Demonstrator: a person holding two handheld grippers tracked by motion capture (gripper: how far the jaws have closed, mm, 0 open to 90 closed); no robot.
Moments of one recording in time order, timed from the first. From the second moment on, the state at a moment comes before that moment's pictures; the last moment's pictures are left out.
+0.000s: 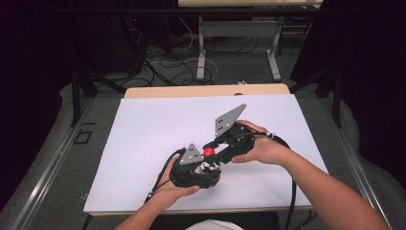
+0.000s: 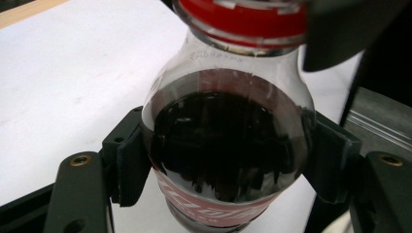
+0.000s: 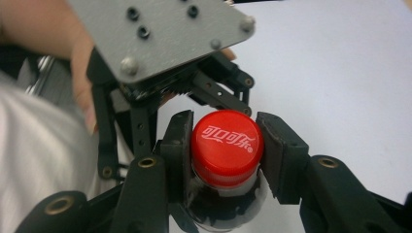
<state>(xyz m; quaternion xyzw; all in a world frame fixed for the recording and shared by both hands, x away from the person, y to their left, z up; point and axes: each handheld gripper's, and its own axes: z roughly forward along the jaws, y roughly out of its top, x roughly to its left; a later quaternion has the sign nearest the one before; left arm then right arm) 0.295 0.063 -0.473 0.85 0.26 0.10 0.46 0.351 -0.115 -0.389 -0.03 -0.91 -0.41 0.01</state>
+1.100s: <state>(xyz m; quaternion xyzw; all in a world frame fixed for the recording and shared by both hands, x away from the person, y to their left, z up) 0.300 0.062 -0.472 0.83 0.30 0.13 0.45 0.317 -0.105 -0.383 -0.25 -0.87 -0.42 -0.10</state>
